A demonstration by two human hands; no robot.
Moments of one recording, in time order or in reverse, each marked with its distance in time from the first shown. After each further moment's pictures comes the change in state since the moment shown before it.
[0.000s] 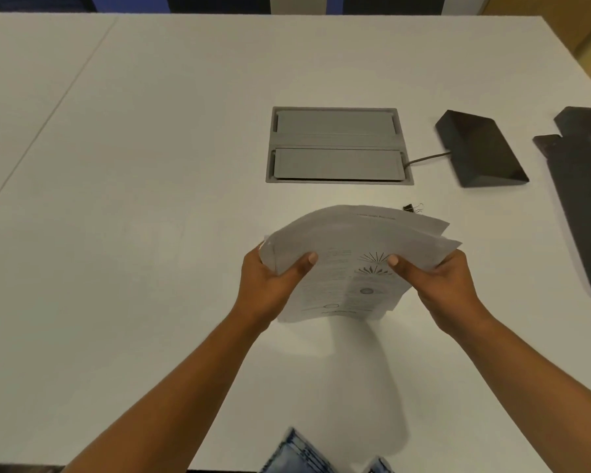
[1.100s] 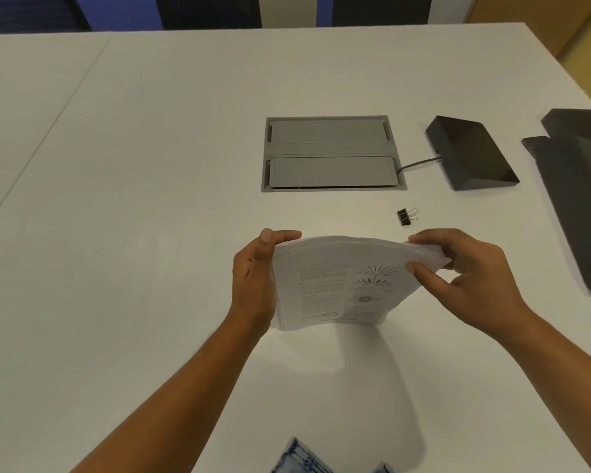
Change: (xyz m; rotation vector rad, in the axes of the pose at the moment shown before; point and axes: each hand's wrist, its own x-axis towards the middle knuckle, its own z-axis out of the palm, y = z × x) left_hand 0.004 0.022 0.006 -0.039 0.051 0.020; right_hand -0.006 -0.032 -0.032 -0.676 -0.103 -0.474
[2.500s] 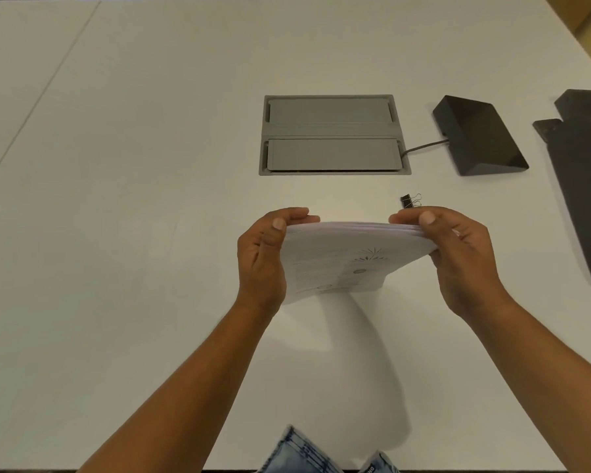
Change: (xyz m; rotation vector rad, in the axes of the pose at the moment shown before) left_hand 0.010 -0.014 0.013 -0.093 0.004 0.171; right_hand 0.021 0.003 0.031 0.552 0.138 0.360
